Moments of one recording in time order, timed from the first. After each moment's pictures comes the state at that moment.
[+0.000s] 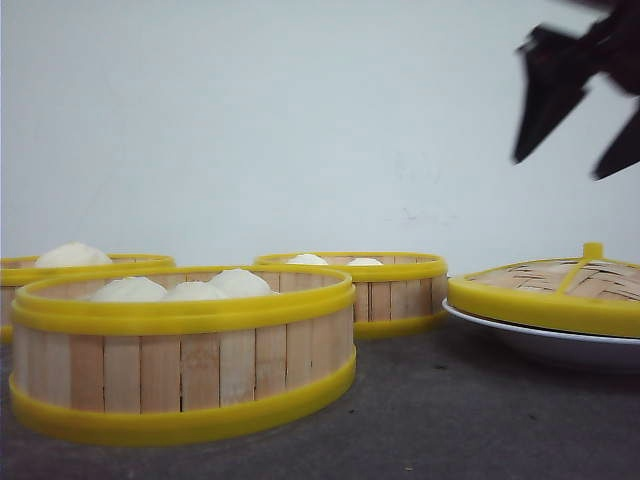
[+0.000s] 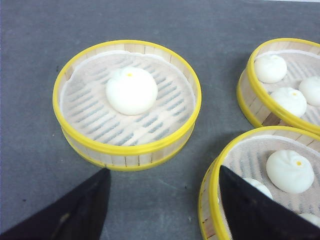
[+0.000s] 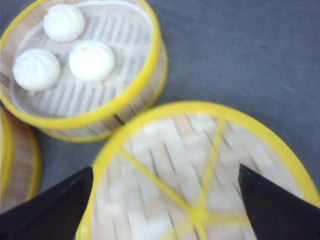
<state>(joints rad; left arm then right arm) -0.13 0.73 0.81 -0.60 0.02 -0.07 0.22 1.25 0.94 -0.42 -0.16 0.11</state>
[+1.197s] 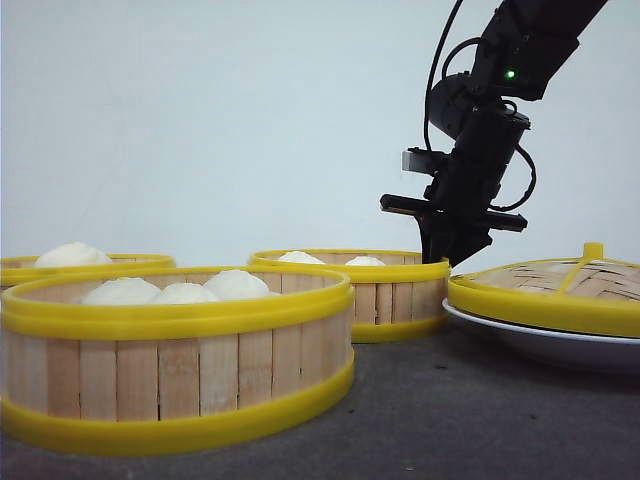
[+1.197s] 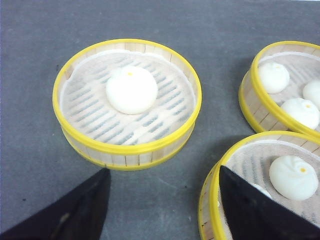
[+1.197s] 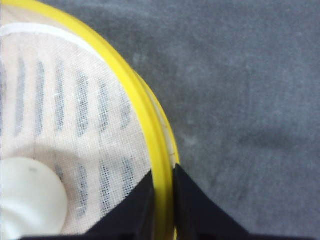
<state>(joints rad) -0.13 0.73 0.81 -0.60 0.02 -0.07 0.29 2.08 1.62 -0.48 -0.13 0.19</state>
